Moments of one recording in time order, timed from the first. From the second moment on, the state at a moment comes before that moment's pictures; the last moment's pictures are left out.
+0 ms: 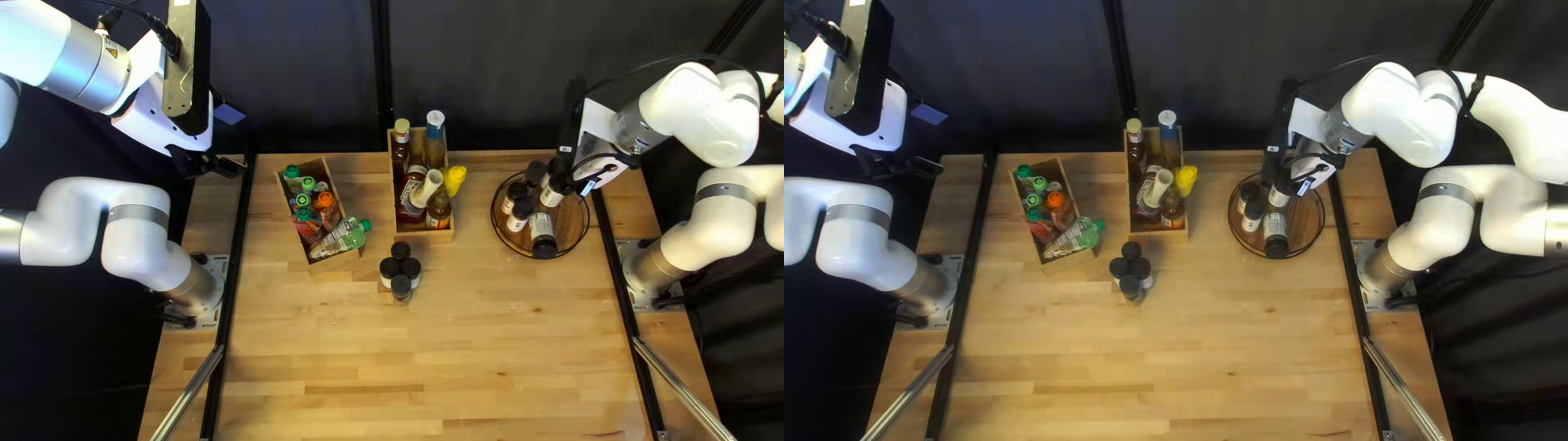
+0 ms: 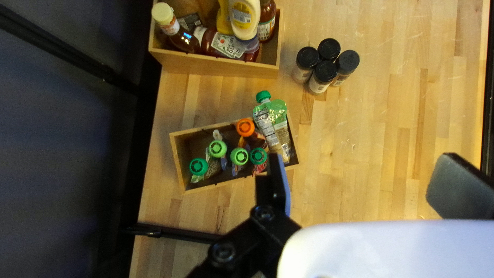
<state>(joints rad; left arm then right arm) 0.10 -1.06 0.03 0.92 0.07 1.41 0.05 2.42 1.05 -3.00 0.35 0.18 1.11 -0.33</state>
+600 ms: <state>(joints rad) 0.10 -1.06 0.03 0.92 0.07 1.41 0.05 2.33 1.18 -3.05 0.09 0.16 0.98 -0.34</state>
